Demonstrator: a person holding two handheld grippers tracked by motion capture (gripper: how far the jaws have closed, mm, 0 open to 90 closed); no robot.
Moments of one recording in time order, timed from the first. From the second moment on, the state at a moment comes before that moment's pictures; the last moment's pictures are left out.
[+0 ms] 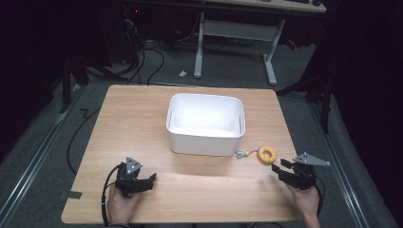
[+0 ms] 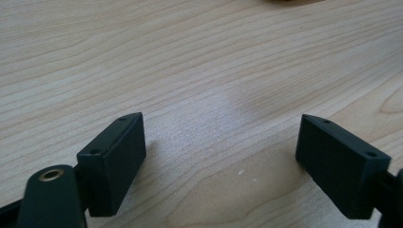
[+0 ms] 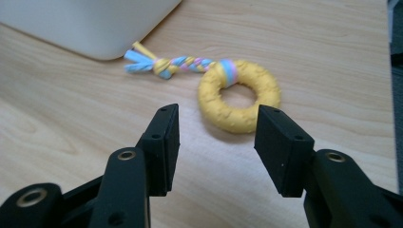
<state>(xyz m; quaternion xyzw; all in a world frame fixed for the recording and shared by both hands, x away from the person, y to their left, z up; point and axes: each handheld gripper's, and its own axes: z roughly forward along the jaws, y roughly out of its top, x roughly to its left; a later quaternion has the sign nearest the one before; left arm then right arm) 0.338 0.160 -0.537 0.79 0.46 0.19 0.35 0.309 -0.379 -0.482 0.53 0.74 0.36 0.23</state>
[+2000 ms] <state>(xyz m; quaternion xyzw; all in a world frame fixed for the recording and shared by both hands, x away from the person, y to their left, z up) 0.338 0.161 -0.537 0.79 0.46 0.19 0.35 0.399 -0.371 -0.507 0.59 0.75 0.22 0.20</state>
